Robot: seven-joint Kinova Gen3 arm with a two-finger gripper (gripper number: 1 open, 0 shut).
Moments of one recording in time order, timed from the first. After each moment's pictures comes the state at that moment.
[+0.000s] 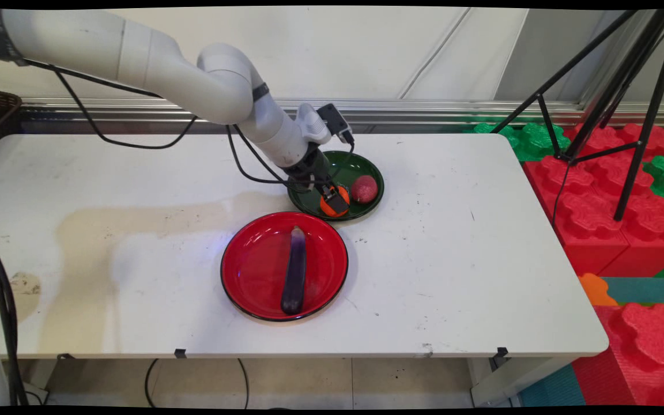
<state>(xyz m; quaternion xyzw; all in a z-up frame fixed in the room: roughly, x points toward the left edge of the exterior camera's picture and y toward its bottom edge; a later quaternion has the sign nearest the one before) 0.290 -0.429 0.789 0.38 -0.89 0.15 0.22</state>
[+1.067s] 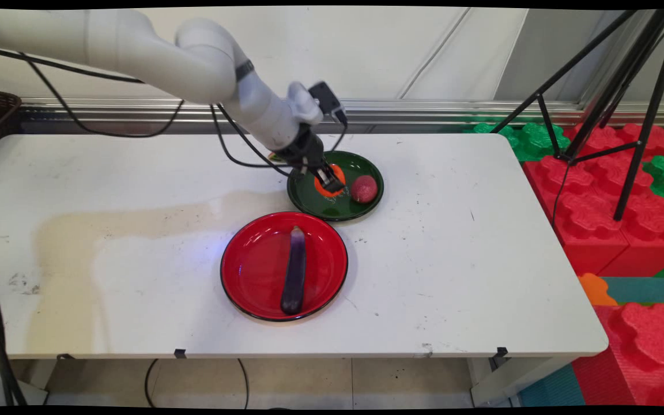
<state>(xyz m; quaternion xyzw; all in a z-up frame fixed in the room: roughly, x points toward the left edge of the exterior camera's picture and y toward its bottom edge) 0.302 -0.420 0.829 0.38 -0.88 0.18 0.23</state>
